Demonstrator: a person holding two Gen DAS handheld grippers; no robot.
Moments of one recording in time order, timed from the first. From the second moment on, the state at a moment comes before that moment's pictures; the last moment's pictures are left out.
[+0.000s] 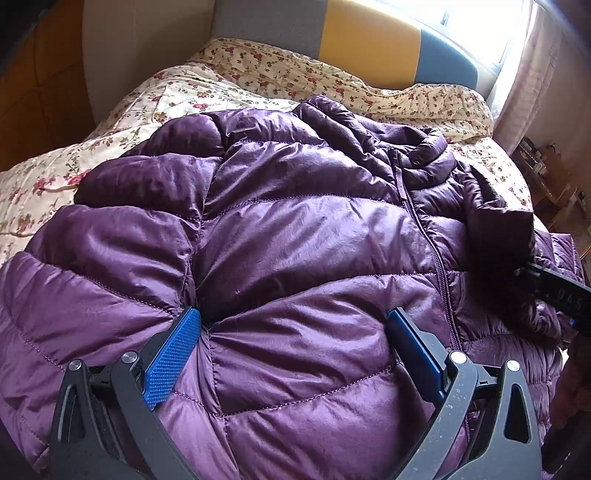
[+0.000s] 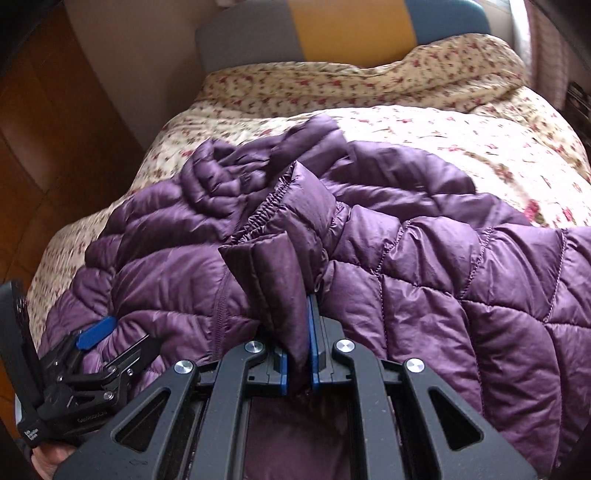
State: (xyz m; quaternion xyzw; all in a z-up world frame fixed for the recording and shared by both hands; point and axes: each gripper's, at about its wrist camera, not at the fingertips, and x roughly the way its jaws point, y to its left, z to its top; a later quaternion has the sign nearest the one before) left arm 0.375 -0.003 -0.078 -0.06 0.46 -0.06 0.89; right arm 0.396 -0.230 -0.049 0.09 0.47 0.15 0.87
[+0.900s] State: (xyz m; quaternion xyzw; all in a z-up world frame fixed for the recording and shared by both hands) left arm 0.375 0.000 -0.078 -0.07 0.45 -0.07 0.89; right arm 0.379 -0.169 -0.064 -0.05 0.46 0.21 0.86
